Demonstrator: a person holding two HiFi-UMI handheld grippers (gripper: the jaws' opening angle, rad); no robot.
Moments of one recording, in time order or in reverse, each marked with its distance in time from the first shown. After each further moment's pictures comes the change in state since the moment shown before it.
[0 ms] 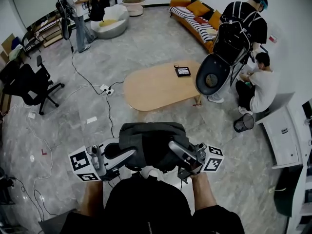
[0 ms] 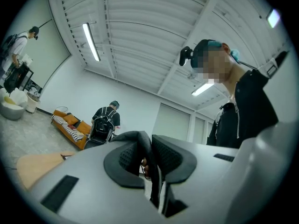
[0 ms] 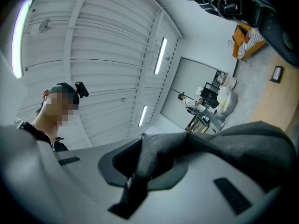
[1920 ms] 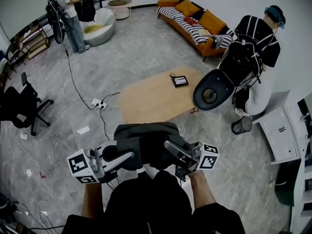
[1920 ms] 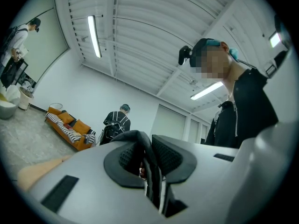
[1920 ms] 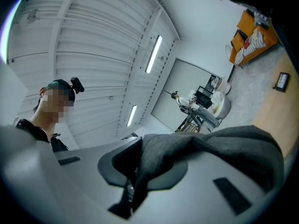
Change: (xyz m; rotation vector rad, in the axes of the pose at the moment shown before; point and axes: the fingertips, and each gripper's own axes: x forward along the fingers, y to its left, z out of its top) left arm -0.026 0.179 0.048 -0.026 0.011 -0.097; right arm 0.117 -0.139 0.045 -0.040 0.005 -0.111
